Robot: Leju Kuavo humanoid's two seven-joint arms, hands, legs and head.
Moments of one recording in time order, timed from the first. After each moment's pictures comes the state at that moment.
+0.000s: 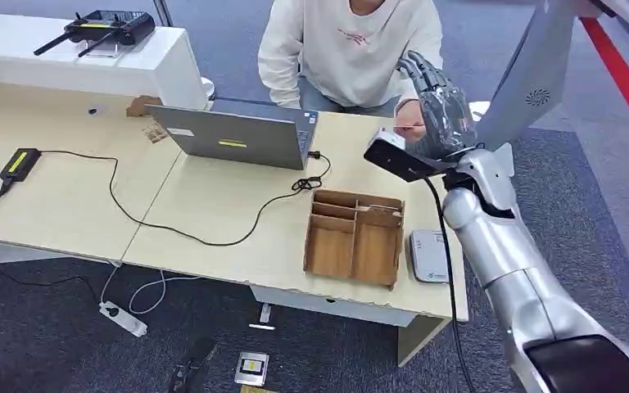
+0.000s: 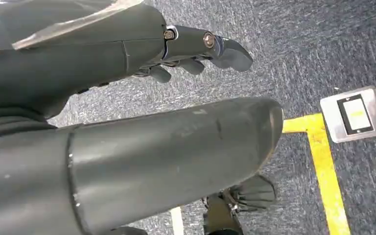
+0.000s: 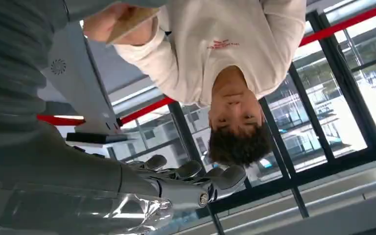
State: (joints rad) left arm -0.27 0.06 -0.83 -0.23 0.31 0.24 -0.02; right arm -0.99 0.04 0.56 -0.69 0.89 -0.51 -0.32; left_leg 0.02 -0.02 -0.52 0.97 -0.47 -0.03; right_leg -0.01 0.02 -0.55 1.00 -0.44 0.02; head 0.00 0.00
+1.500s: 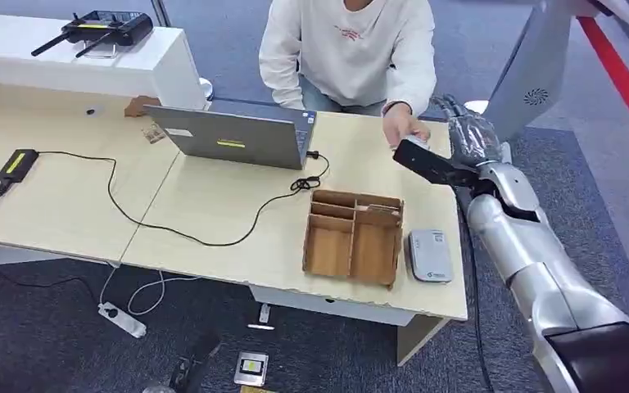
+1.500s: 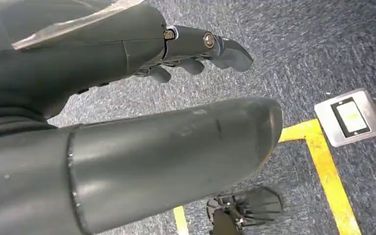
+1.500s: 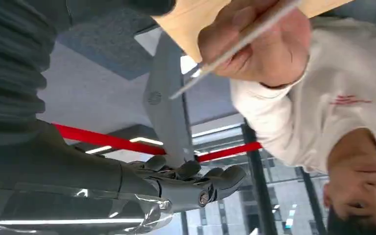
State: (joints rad) left arm -0.31 0.07 -0.86 -0.24 0.21 0.20 0.02; right arm -1.05 -0.03 0.59 -0.44 0.91 -0.40 -0.15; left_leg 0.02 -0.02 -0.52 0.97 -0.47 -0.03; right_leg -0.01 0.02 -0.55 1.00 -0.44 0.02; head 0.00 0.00
